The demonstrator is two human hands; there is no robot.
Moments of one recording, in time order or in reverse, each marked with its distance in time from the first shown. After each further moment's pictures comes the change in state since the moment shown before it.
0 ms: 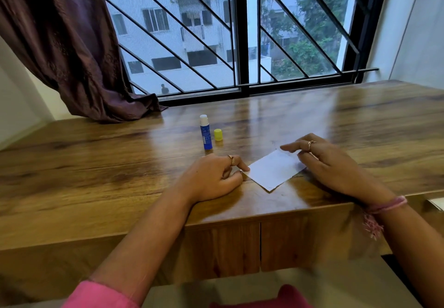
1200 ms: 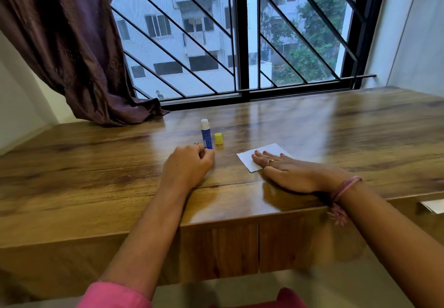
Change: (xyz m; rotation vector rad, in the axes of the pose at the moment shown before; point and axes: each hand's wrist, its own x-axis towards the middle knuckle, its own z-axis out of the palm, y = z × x) left_hand 0.001 -0.031 -0.006 0.157 0.431 -0.401; right_hand 0.032 -0.020 0.027 -0.229 -0.646 0.011
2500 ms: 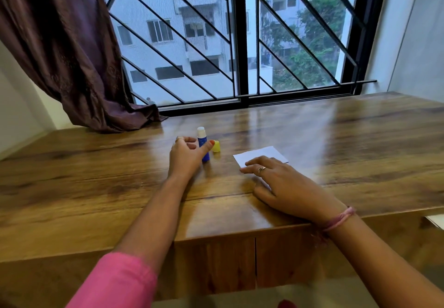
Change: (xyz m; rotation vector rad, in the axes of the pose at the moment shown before) left_hand 0.051 -0.014 0.033 -0.476 0.068 -0.389; right_hand -0.008 -0.021 0.014 -0.071 0.482 -0.173
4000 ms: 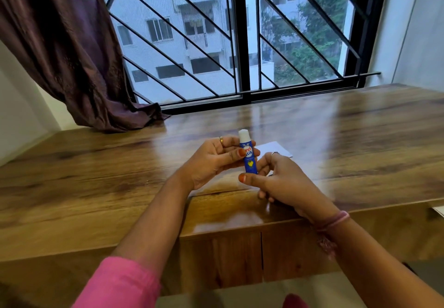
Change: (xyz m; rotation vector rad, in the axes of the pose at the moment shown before) left_hand -0.044 0.034 -0.010 -0.723 -0.975 0.165; right_hand 0.006 -0.023 0.010 0.857 0.117 0.509
